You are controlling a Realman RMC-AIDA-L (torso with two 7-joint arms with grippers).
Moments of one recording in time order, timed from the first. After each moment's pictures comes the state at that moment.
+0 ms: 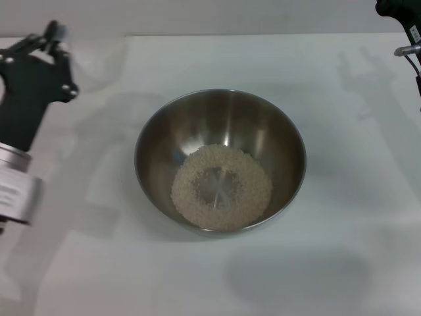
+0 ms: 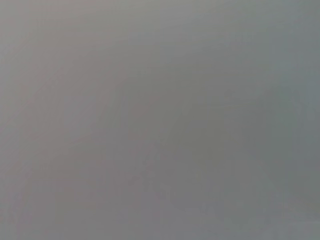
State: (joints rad) left arm -0.35 -2.07 -0.89 -0.34 2.51 1.40 0.58; right arm 0.59 2.06 -2.15 -0.14 0.72 -1.34 0.25
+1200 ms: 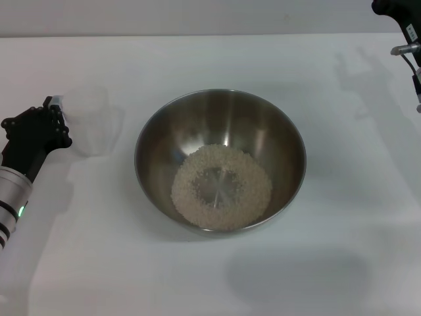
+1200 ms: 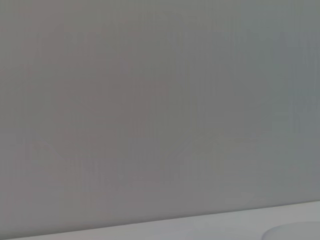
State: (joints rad) left arm -0.35 -2.08 -0.95 -0.30 2.48 0.97 -0.05; right arm 0.60 2.07 -2.15 -0.15 0.71 -1.34 0.26
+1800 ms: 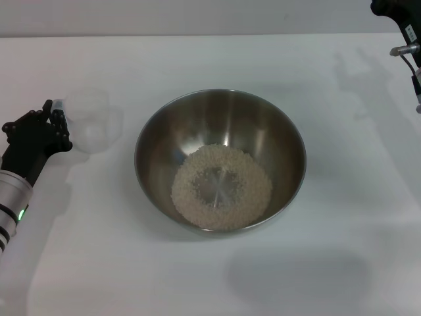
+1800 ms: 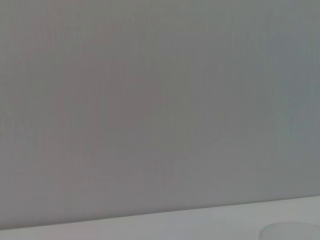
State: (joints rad) left arm -0.35 -2.08 -0.94 -0.30 2.49 0.96 -0.06; right arm 0.59 2.07 -2.15 -0.15 0.71 -1.35 0.26
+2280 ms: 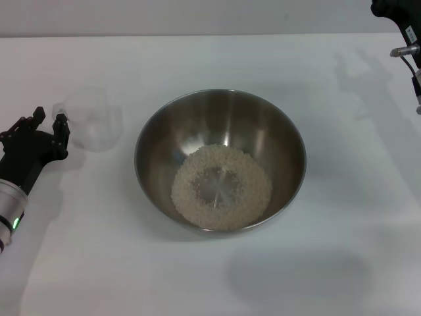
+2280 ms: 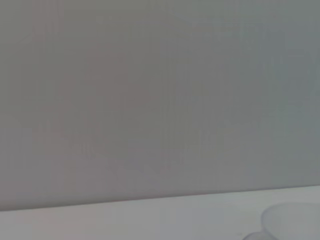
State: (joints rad) left arm -0.33 -2.07 -0.93 -0.29 2.49 0.96 -0.10; right arm 0.59 2.07 -2.15 -0.15 0.71 -1.34 0.26
